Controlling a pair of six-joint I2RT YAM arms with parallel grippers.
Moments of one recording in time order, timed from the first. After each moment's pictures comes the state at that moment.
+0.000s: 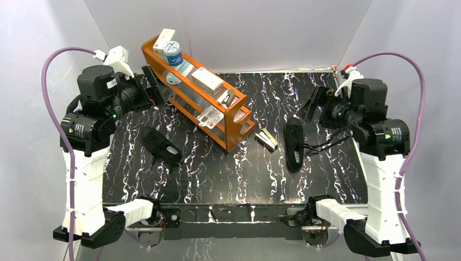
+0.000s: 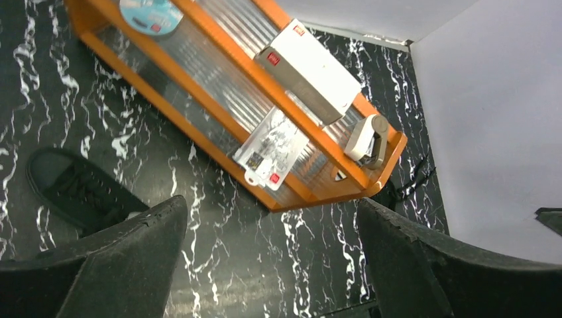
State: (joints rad) left arm -0.23 1.16 1.89 -1.11 0.10 -0.43; right arm 0.16 1.05 1.72 -1.25 -0.18 0.36
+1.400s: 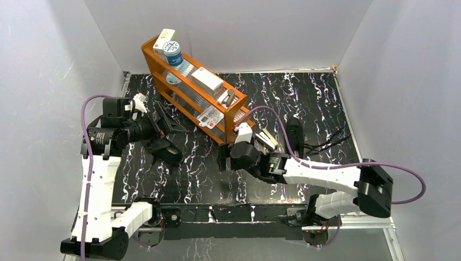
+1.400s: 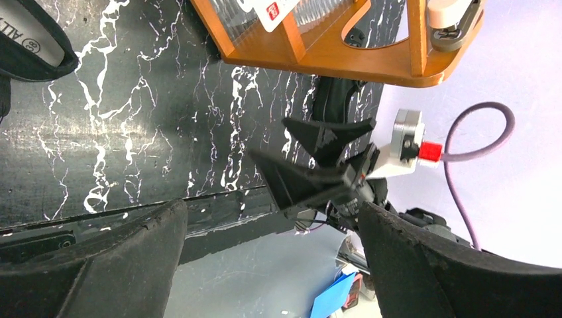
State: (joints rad) left arm -0.07 0.99 1.39 -1.23 0.51 -0.69; right arm 1.23 1.27 0.87 -0.25 0.39 0.69
